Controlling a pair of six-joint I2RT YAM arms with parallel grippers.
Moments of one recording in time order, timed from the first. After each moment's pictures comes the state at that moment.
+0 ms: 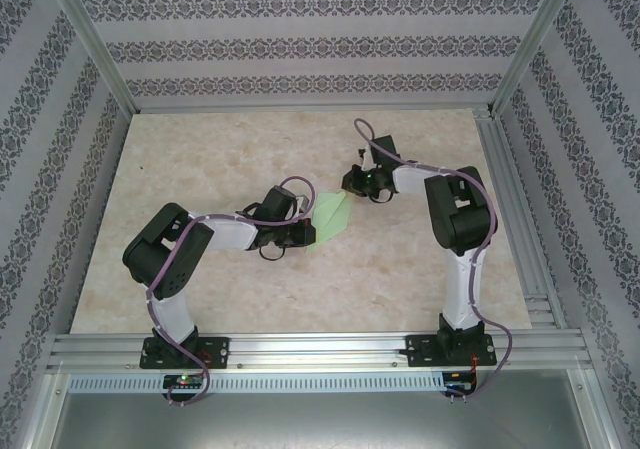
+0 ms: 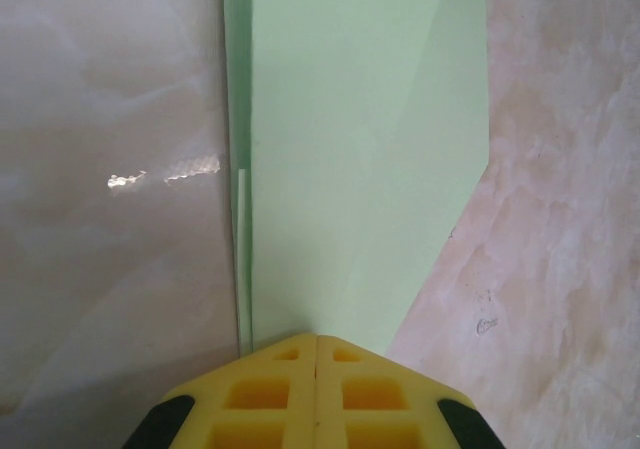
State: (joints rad) left arm -0.62 1.81 0.84 0.07 0.41 -0.66; right arm 0.28 2.11 1.31 -0.16 -0.46 0.53
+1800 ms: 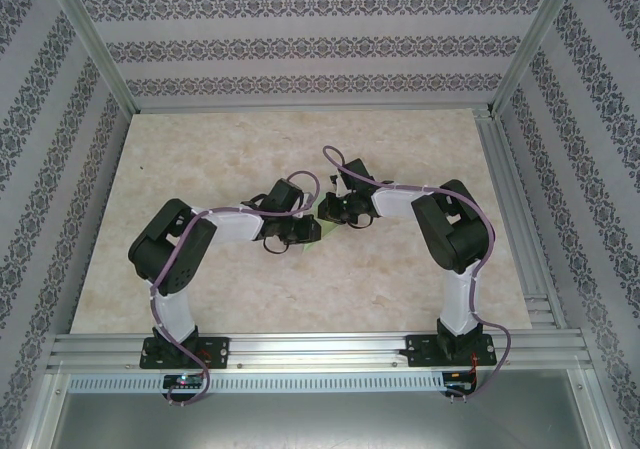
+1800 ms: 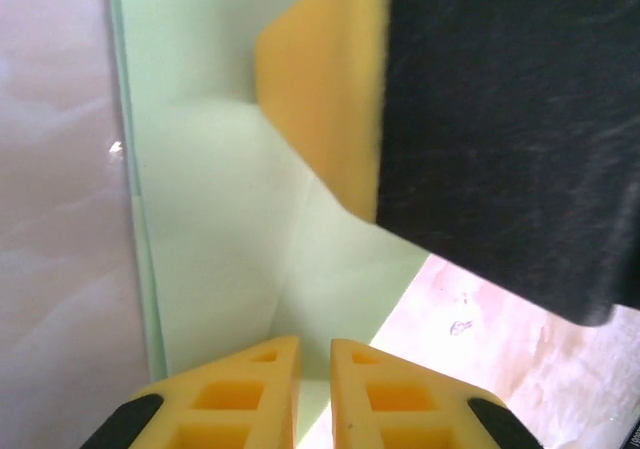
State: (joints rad) left arm -0.62 1.85 0.96 -0.09 0.44 -0.66; right arm 0.52 1.99 1.13 -0.14 -0.45 0.61
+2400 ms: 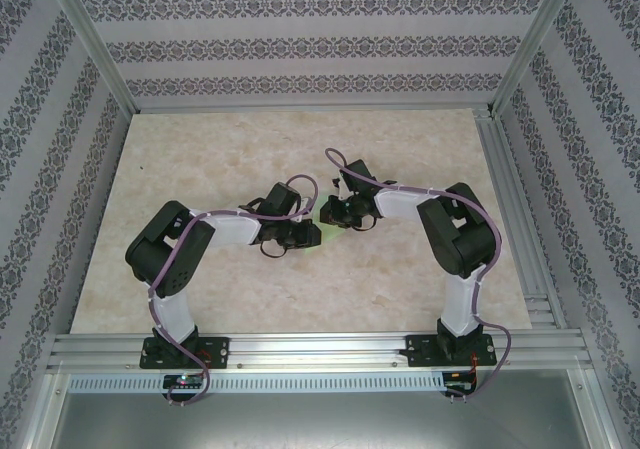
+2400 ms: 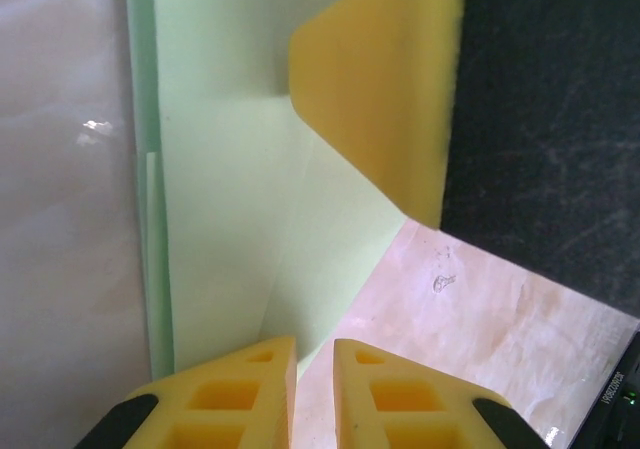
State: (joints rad) left arm -0.62 1.83 0.91 -0.05 0.51 -0.67; right arm 0.52 1.94 1.11 -0.23 -0.45 0.60
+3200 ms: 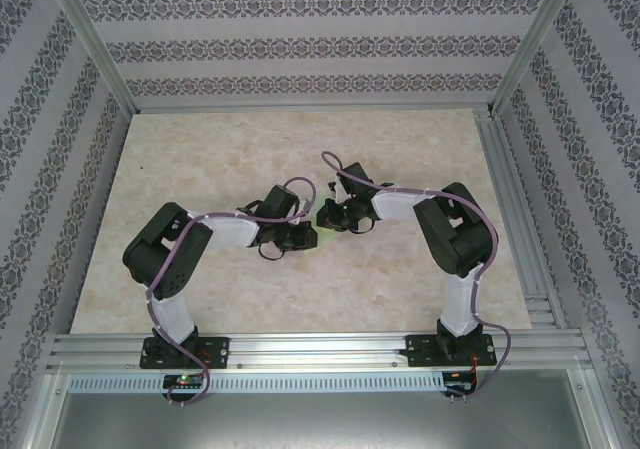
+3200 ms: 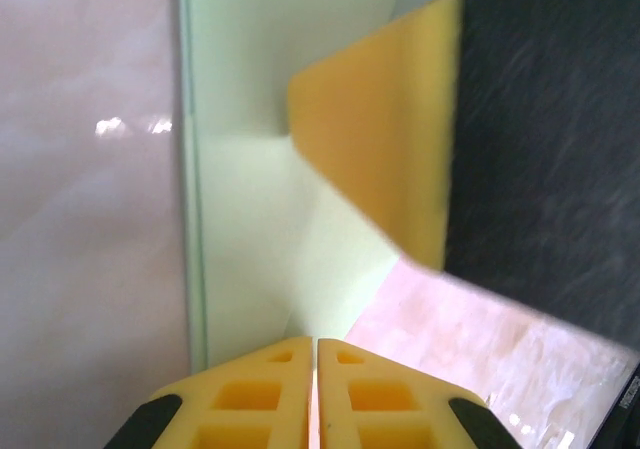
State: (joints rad) left arm -0.62 1.80 0.87 -0.05 0.49 -0.67; right arm 0.54 1.96 1.10 -0.21 -0.50 0.60
